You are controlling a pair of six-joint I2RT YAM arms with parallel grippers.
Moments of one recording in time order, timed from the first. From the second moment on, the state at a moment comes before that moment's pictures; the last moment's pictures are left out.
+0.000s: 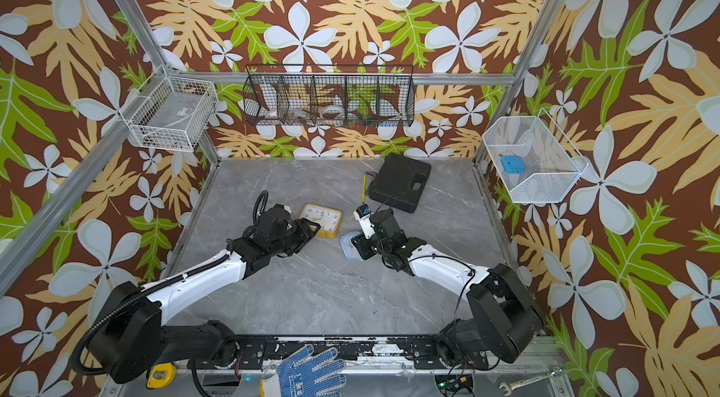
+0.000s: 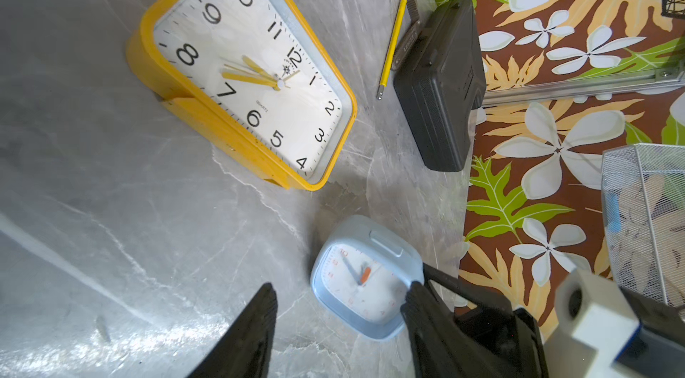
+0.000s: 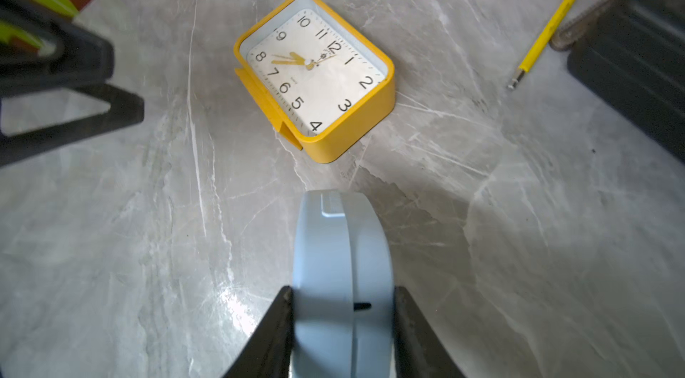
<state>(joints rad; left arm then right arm) -0.56 1.30 0.71 -0.05 0.09 -1.16 0.57 1.43 0.75 -0.04 -0.19 0.22</state>
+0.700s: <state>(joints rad) -0.56 1.28 0.63 0.09 0.14 -1.14 0.28 1.53 0.65 0.06 -0.54 0.55</state>
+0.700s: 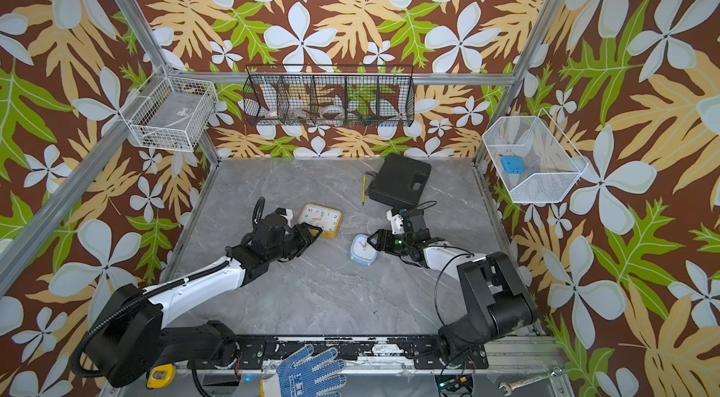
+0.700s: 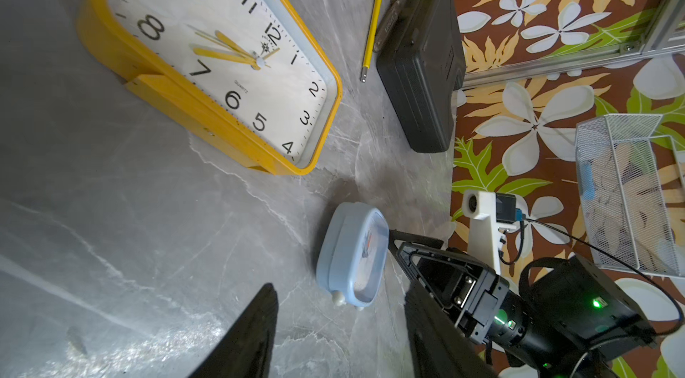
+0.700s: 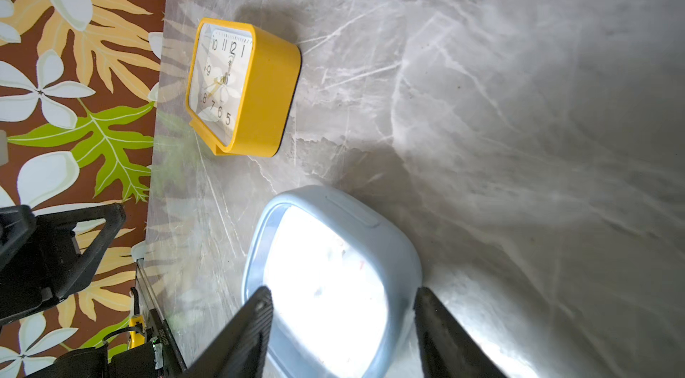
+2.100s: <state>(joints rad) -0.20 1.37 0.03 1.23 -0.40 -0.04 0.04 1.45 0.21 0.98 0.19 0.02</state>
